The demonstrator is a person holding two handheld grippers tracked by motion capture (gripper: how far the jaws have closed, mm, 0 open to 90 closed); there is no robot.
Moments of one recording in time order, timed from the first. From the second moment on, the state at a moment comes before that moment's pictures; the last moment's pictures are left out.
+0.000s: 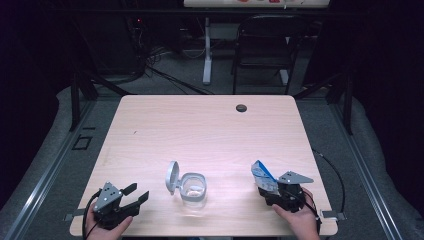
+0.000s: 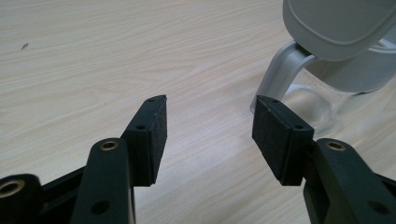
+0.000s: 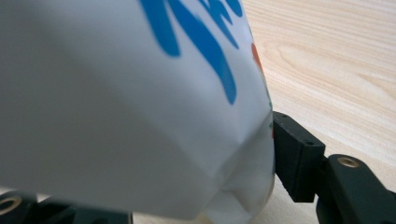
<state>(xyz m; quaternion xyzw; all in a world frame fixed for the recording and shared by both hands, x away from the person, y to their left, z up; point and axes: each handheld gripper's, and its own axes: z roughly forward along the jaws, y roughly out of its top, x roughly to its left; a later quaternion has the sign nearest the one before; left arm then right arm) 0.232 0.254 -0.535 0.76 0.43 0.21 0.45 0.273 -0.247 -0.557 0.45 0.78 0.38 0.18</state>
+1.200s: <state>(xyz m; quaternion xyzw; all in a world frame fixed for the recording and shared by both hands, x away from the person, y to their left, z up) 0.233 0.255 -0.537 0.76 0.43 0.21 0.44 0.286 -0.209 -0.503 0.37 0.82 0.35 0.27</state>
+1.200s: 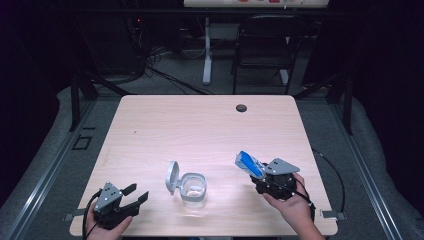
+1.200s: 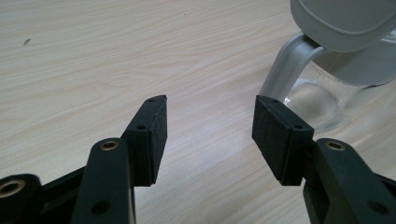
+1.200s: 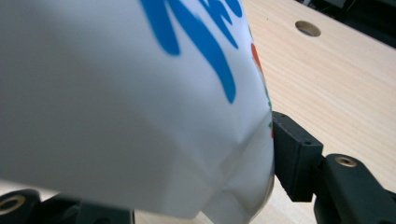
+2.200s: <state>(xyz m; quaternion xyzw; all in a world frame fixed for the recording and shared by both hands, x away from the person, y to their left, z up) 0.234 0.256 -0.538 0.76 0.43 0.21 0.44 0.293 -0.180 -0.479 0.32 0.83 0.32 0.32</state>
